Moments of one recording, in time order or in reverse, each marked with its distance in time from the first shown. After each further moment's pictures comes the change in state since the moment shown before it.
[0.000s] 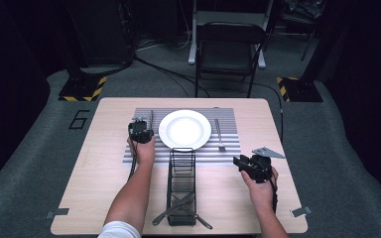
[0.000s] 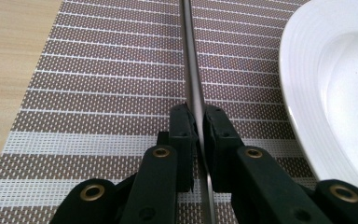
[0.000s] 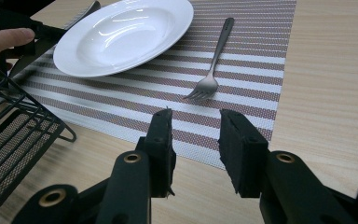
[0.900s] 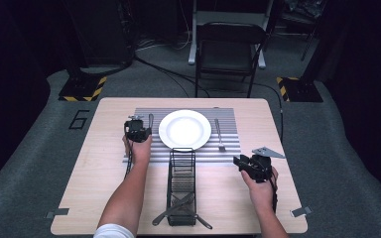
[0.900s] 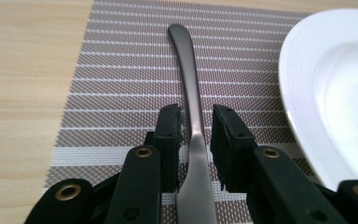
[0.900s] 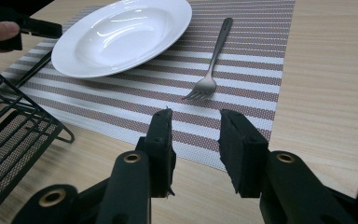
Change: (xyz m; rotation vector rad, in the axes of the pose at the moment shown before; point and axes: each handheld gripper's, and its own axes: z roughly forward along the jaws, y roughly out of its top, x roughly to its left) left arm 0.011 0.009 -0.019 -0.039 0.001 0.056; right arm -0.001 0.000 0.001 -0.001 -0.006 0.000
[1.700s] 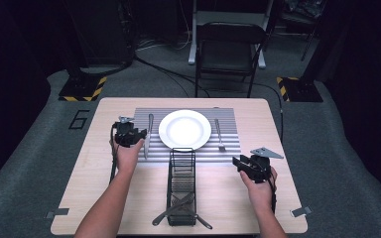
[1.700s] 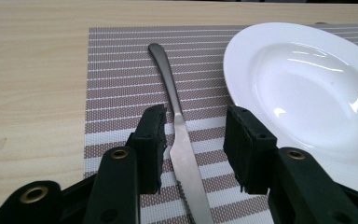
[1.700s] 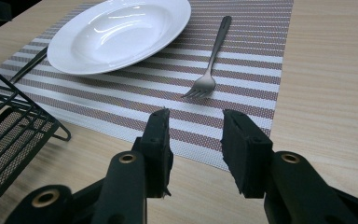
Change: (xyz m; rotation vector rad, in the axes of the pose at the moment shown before) left arm 0.013 -0.001 -0.066 -0.047 -0.131 0.096; right arm 0.004 -0.001 0.001 0.005 -0.016 -0.010
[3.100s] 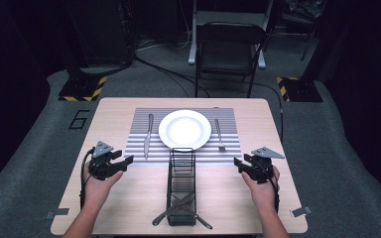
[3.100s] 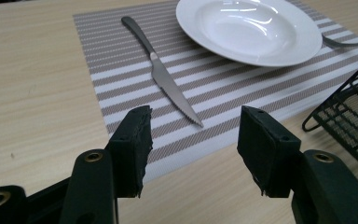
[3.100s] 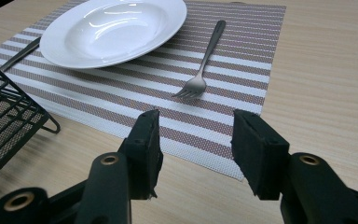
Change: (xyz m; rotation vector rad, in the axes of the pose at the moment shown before) left arm 0.021 -0.069 -0.100 -0.025 -0.151 0.160; right arm -0.003 0.002 -0.006 0.006 -0.027 -0.078
